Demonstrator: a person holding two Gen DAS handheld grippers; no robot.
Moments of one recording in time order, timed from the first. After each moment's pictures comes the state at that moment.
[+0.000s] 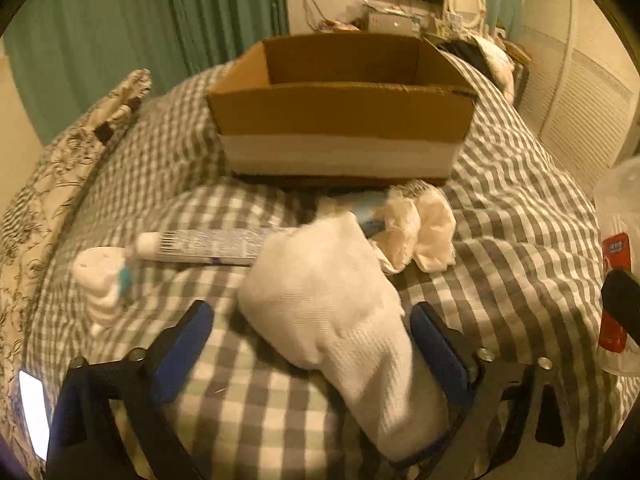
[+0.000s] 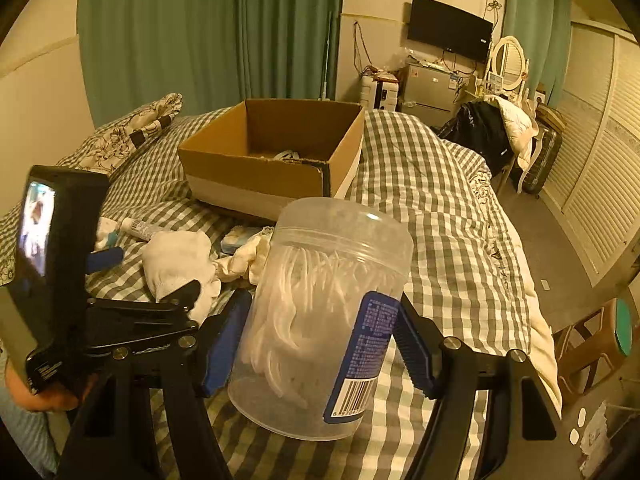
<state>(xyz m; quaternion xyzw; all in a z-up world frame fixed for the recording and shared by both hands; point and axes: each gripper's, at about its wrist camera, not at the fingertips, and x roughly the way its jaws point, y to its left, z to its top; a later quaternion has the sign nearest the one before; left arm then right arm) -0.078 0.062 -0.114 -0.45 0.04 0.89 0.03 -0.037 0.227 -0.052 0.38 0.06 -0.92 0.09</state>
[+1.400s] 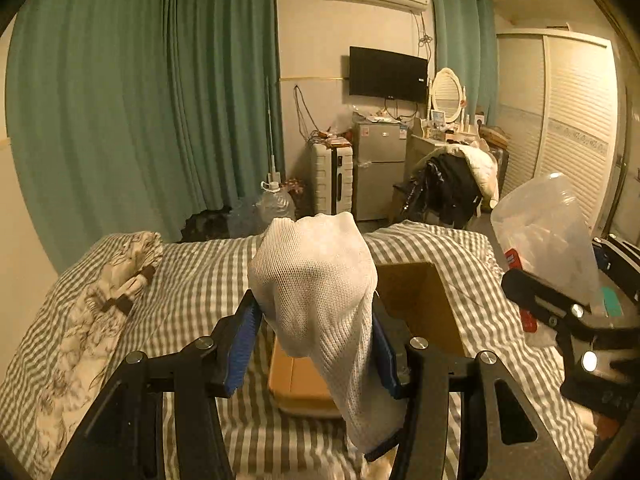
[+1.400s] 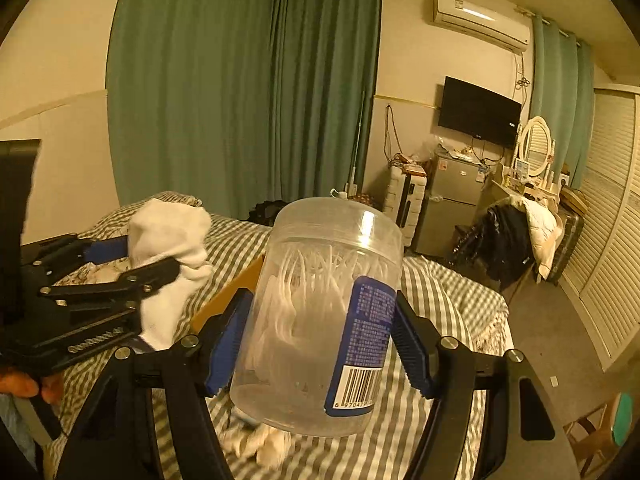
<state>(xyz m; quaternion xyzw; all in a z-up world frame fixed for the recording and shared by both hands) -0.188 0.025 0.072 -0.28 0.03 0.96 0.05 -0.166 0.186 0.090 0.24 0.08 -0.95 0.15</state>
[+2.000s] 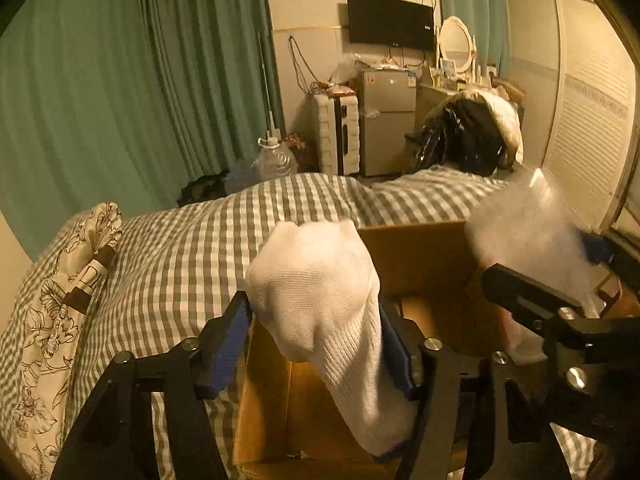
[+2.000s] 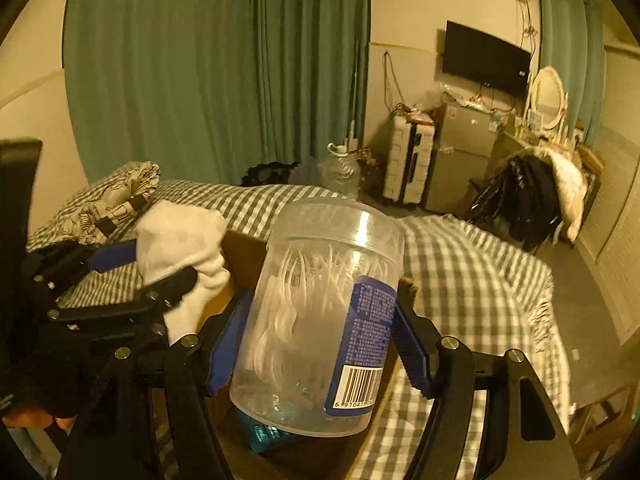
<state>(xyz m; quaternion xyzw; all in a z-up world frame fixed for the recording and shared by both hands) -0.290 0.046 -0.030 -0.35 0.07 0.93 0.04 -0.304 0.181 -0.011 0.32 0.05 -0.93 0.16</state>
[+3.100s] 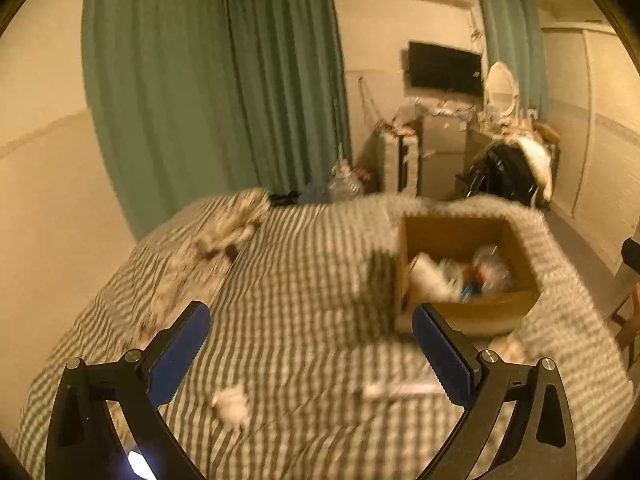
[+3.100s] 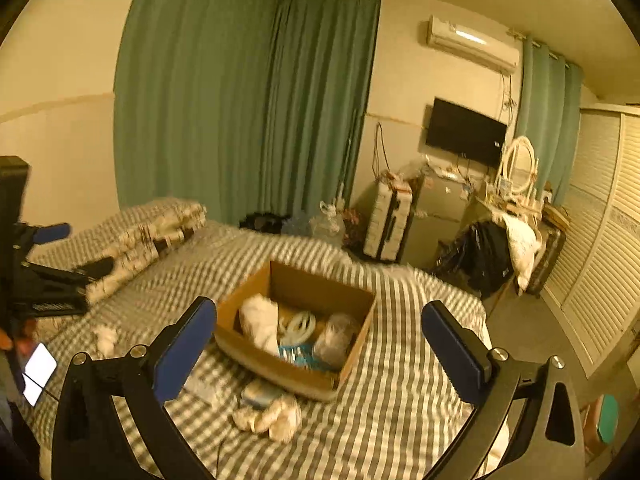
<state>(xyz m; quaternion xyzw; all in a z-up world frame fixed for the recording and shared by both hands) -0.066 -0.091 0.044 -0.29 0.05 0.95 -0.07 -0.070 0.175 0.091 0.22 0.10 -0.96 0.12</state>
